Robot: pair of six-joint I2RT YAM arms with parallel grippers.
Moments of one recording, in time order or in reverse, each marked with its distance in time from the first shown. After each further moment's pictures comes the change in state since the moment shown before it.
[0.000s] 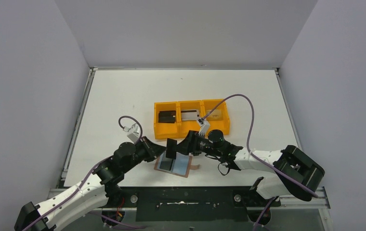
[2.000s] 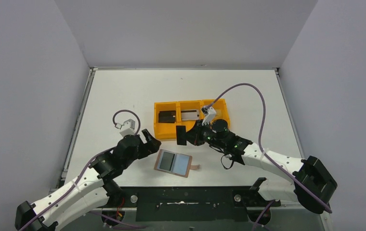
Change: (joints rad) left arm 0.014 0.045 0.177 -0.376 -0.243 0.052; right arm -0.052 -0.167 0.135 -0.288 0.092 -0.219
